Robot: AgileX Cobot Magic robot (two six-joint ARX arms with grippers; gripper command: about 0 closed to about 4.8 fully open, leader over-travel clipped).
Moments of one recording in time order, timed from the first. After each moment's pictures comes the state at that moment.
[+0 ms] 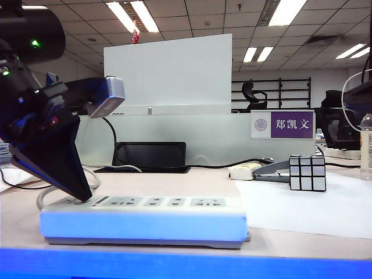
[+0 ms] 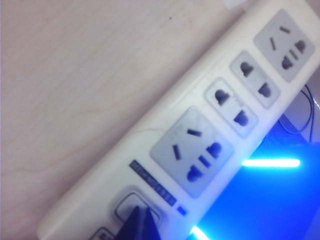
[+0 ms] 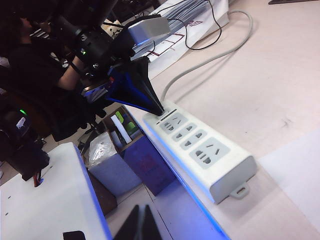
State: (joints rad) left arm -0.46 1.40 0.75 -0.47 0.45 0.30; right arm 0.26 0.02 0.03 -0.19 -0.83 0.32
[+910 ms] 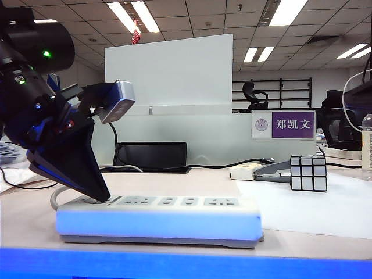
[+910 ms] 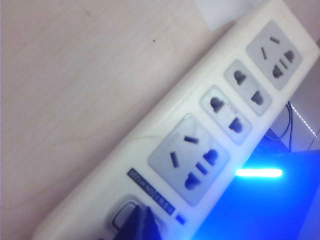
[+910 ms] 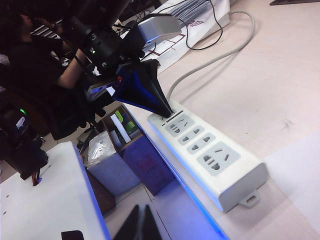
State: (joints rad) left arm -0.46 1.49 0.77 -0.43 0.51 0.30; right arm 0.26 0.02 0.03 -0.19 -0.83 0.31
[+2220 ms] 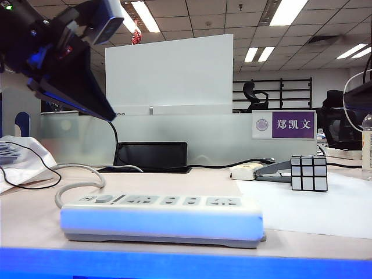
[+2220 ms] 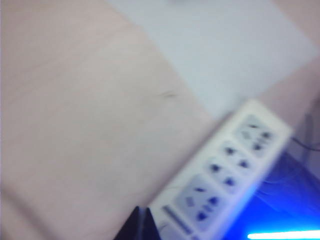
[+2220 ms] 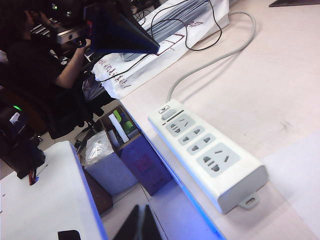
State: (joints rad) left arm -0.46 1.21 0.79 -0.37 0.40 0.26; right arm 0.26 0.02 0.03 -0.19 -0.83 0.30
